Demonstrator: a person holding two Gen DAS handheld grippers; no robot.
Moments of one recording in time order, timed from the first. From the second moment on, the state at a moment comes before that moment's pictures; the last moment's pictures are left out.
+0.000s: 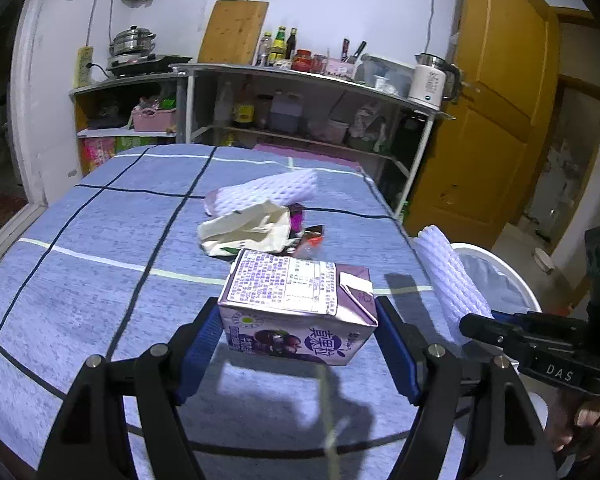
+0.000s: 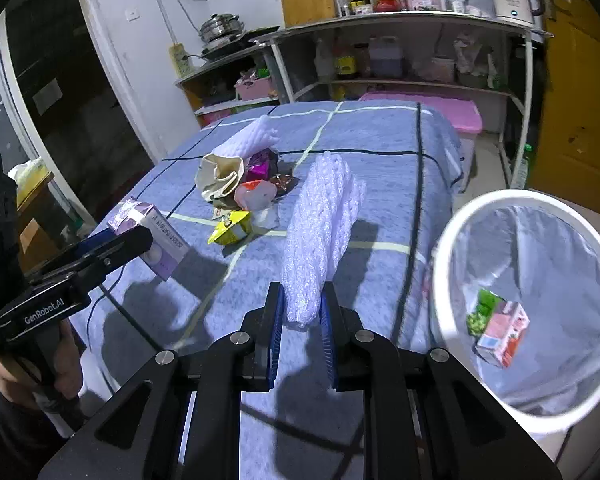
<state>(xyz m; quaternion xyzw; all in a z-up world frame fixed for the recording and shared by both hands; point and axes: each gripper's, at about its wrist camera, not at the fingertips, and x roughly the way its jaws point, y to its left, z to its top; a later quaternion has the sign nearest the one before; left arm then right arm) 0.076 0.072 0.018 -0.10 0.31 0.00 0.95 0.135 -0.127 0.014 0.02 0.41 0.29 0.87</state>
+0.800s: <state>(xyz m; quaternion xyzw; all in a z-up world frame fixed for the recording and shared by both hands) 0.086 -0.012 0.034 -0.06 0.31 -0.09 0.95 0.102 -0.209 0.024 0.05 0.39 0.22 0.89</state>
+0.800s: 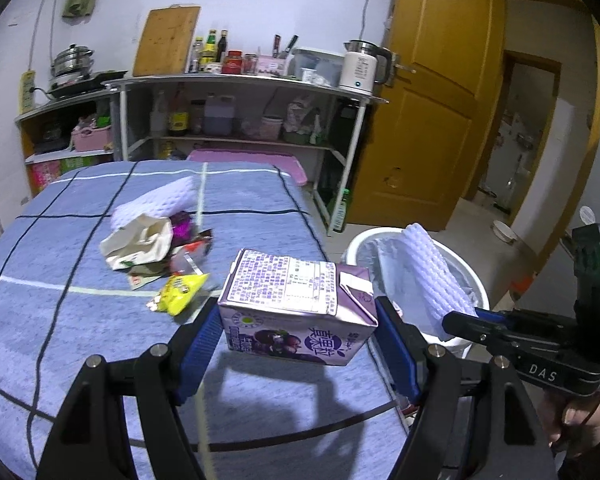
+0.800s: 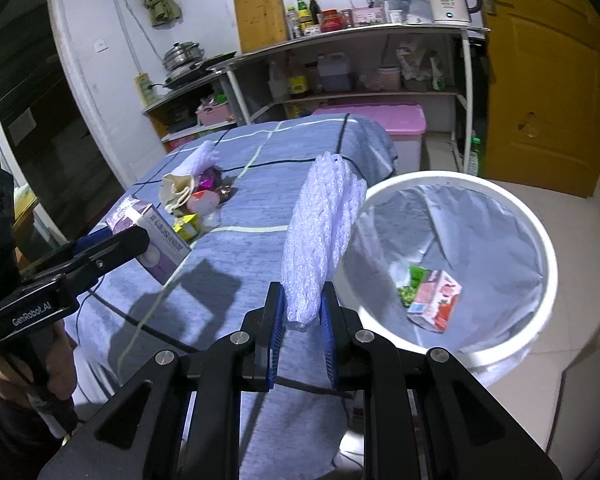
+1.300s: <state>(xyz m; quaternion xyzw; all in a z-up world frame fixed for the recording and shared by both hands) 0.122 -0.074 0.030 -0.04 0.32 -0.16 0.93 0.110 -0.266 0.015 0.07 0.40 0.16 0.90</state>
